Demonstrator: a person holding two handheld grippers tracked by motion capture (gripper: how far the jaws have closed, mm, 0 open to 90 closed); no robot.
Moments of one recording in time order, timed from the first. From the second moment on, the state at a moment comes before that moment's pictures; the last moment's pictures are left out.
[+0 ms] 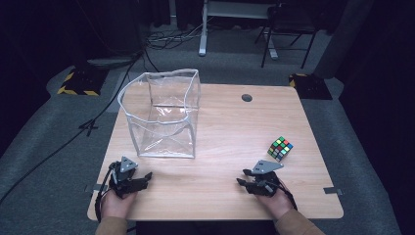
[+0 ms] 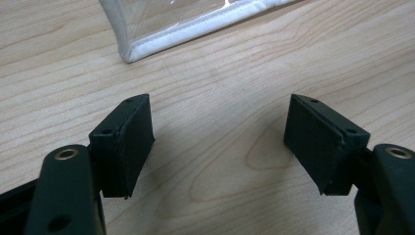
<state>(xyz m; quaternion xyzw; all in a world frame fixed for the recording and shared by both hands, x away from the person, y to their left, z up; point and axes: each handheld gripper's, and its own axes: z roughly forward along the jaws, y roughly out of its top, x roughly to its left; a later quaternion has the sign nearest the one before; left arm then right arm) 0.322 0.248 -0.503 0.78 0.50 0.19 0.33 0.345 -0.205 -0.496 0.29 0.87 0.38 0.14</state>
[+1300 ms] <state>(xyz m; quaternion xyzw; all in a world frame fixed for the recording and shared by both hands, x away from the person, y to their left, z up) 0.287 0.269 -0.480 0.74 0.52 0.23 0.35 0.429 -0.052 -0.471 0.27 0.87 0.40 0.11</state>
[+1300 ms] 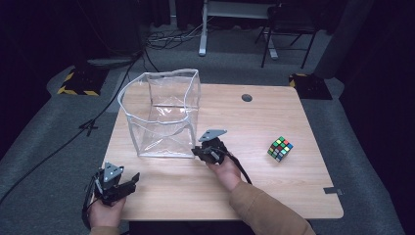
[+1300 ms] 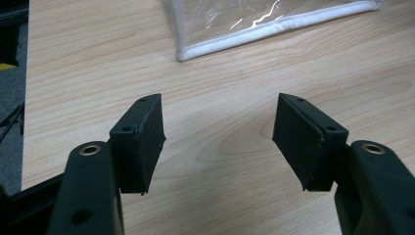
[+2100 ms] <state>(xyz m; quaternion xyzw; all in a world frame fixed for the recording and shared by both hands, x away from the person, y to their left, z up) 0.305 0.265 -0.480 0.74 0.52 0.23 0.35 0.360 -0.136 -0.468 0.26 0.88 0.39 0.09</state>
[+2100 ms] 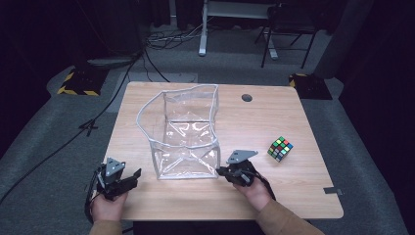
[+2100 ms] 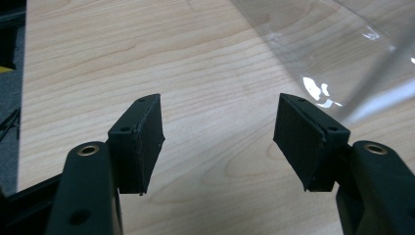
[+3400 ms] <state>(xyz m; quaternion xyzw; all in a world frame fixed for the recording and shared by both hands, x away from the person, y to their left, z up) 0.339 0.137 -0.490 0.87 0.38 0.12 0.31 0.260 -0.231 -0.472 0.32 0.85 0.41 0.09</state>
